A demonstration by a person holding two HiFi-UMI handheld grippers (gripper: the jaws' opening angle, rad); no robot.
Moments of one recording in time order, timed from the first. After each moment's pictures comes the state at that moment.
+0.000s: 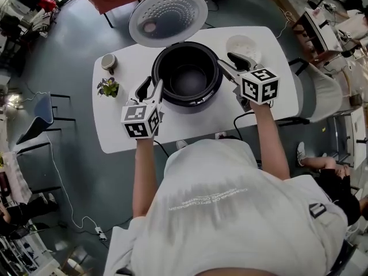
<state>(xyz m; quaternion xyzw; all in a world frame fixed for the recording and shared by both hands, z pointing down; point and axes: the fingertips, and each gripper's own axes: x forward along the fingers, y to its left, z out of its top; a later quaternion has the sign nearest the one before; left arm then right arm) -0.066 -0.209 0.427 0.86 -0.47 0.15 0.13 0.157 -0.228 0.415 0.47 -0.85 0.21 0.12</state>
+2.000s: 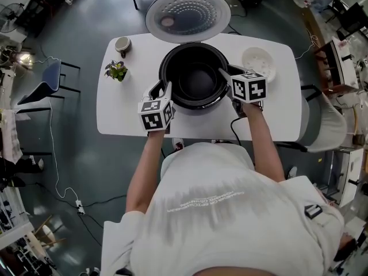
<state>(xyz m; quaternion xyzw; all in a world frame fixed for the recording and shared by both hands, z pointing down) -0.074 -0.206 0.496 0.76 -0.58 0.17 0.23 0.124 -0.262 0.489 0.41 -0.84 0.28 0.22</state>
